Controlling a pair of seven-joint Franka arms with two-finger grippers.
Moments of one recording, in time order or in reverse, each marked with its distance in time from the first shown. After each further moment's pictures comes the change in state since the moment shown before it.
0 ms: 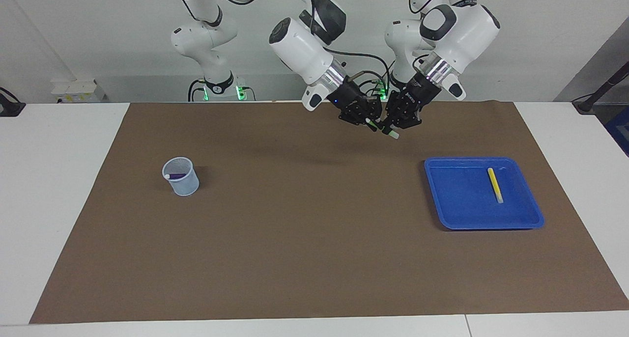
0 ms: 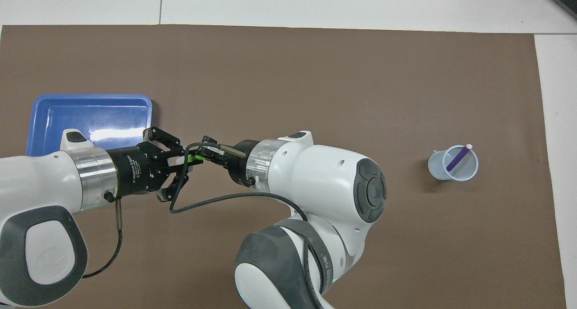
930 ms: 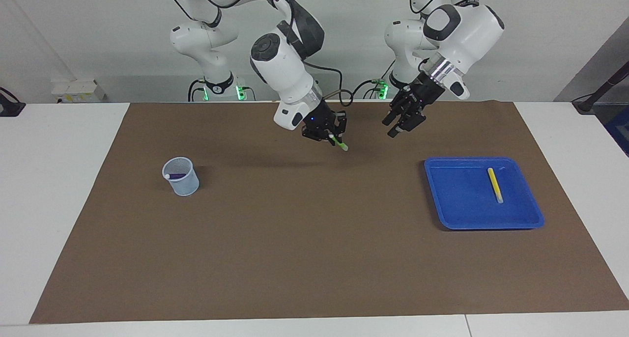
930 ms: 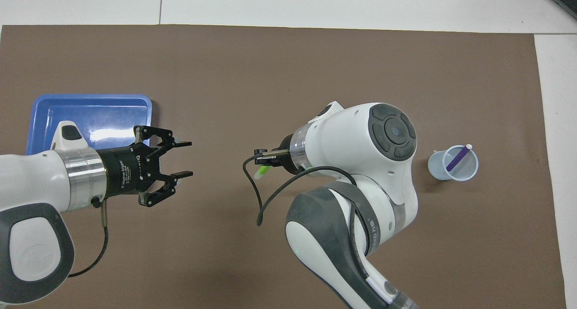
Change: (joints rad) left arm 0.048 -0.006 0.009 -0.003 0.002 -0.063 0.328; right arm -0.160 -0.018 -0.013 0.002 -0.335 -0.454 -0.339
